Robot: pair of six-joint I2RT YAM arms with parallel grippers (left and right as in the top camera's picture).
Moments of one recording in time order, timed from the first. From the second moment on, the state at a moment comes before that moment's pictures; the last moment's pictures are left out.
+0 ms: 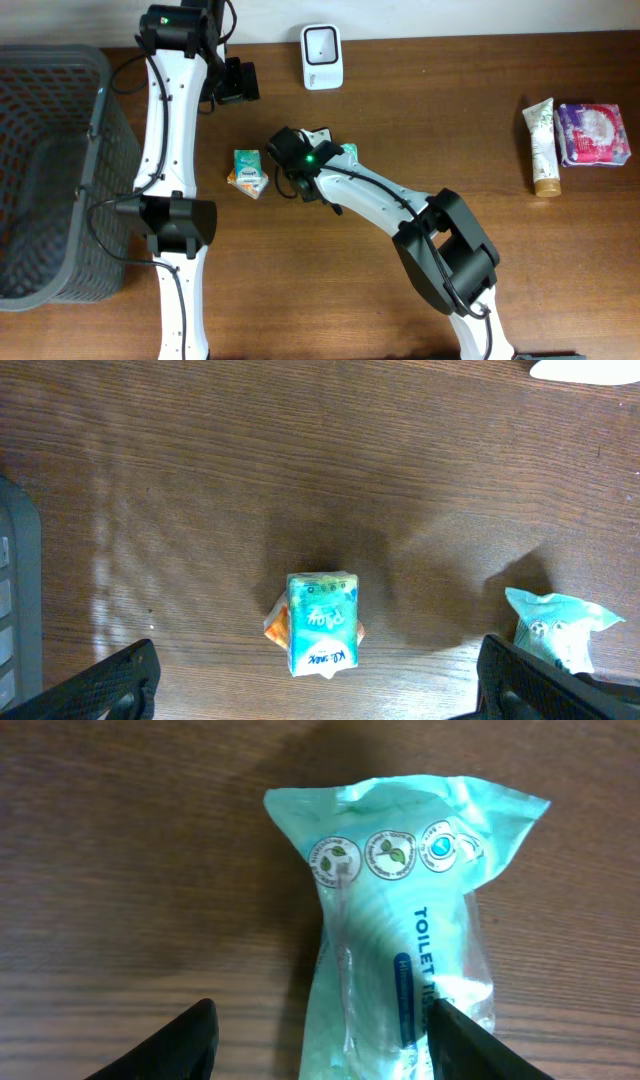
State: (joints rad) left arm -0.14 2.45 2.80 -1.69 -0.02 -0.29; right arm 0.71 2.17 1.63 -0.83 0.44 0.50
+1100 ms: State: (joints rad) left arm -0.14 2.45 2.80 -1.69 -0.02 -0.29; right arm 0.43 2.02 1.62 -0.89 -0.30 0.31
